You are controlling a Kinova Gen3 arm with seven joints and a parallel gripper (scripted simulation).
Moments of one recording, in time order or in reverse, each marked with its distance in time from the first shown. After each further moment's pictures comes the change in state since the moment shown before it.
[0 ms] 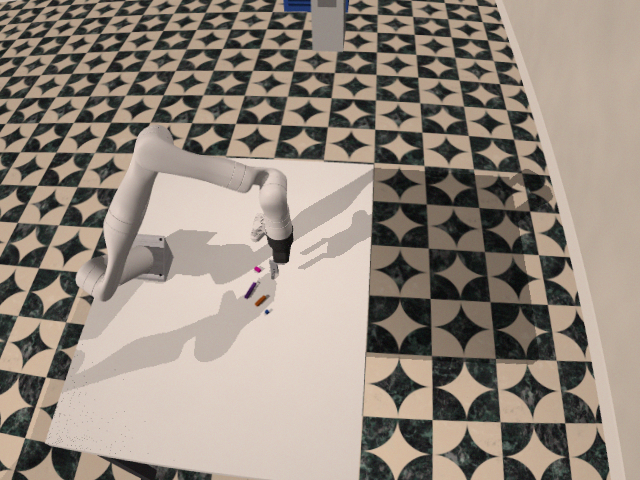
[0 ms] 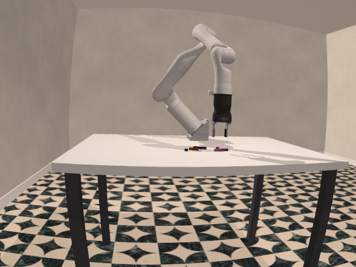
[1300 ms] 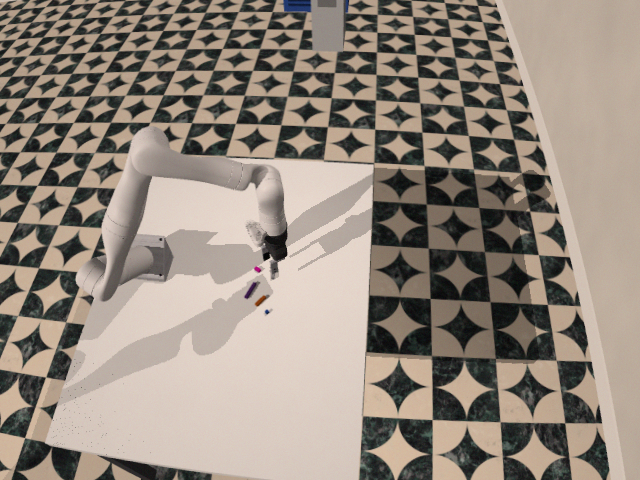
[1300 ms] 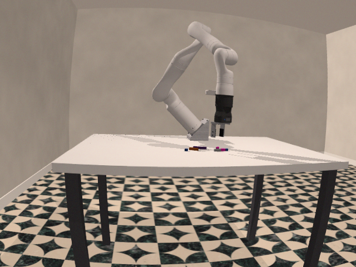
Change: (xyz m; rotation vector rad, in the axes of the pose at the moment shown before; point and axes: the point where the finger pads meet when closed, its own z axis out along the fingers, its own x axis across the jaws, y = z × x) arm -0.004 -0.017 0.002 0.025 -0.013 -0.595
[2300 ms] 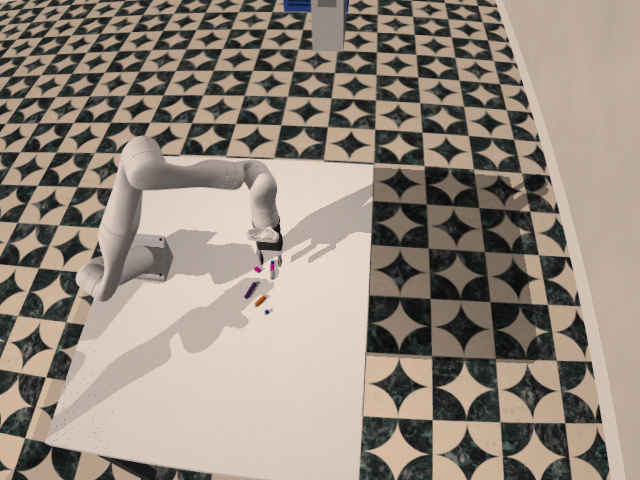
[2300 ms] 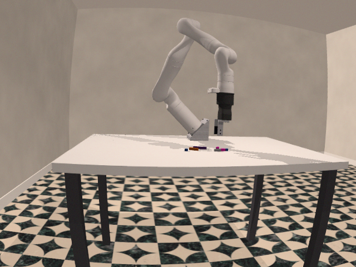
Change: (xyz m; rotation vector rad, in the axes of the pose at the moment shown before) arm 0.000 0.002 -0.009 -0.022 -0.014 -0.975
